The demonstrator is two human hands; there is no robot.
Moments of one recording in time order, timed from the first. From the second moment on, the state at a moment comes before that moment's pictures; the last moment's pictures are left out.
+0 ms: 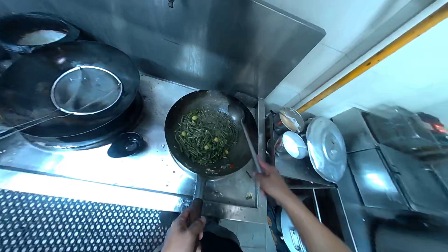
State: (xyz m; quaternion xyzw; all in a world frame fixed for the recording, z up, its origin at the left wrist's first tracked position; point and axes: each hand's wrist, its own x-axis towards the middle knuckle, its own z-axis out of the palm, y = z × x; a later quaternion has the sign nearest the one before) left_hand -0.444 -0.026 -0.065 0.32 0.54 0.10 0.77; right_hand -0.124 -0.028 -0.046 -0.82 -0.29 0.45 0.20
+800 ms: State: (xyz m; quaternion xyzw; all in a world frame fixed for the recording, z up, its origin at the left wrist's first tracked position) left_hand -0.463 -0.010 -0.056 0.28 0.52 0.08 0.80; right_hand -0.148 -0.091 0.081 -0.80 -0.44 0.40 -0.03
